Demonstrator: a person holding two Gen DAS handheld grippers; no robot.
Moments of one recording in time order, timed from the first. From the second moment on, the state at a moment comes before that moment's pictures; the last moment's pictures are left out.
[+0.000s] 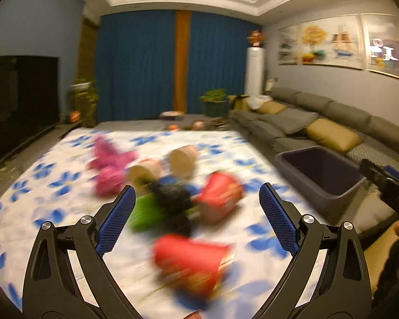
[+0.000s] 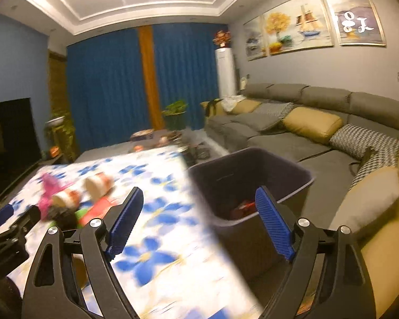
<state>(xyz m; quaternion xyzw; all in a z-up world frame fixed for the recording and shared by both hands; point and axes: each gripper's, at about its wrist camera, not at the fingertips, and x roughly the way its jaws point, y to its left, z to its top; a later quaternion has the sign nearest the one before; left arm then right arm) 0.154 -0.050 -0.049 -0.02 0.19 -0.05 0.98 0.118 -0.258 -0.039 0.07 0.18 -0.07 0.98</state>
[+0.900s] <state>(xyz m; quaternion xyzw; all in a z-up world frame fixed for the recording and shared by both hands) 0.114 0.092 -0.049 -0.08 0.16 0.07 0.98 0.138 -0.089 -0.117 0.06 0.33 0.14 0.93</state>
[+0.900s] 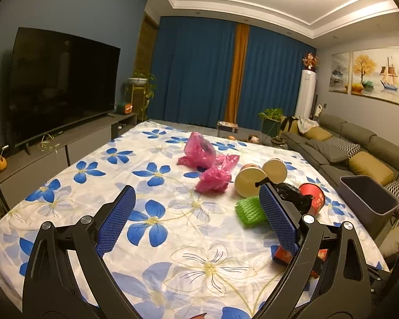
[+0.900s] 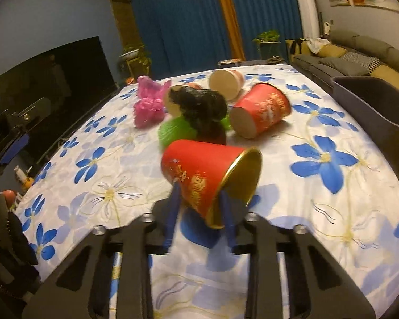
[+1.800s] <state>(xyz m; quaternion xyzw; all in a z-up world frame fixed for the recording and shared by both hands) 0.194 -0.002 -0.060 -0.05 0.21 -0.05 0.98 0.121 -0.157 -0.077 0.05 0.25 0.04 0.97</state>
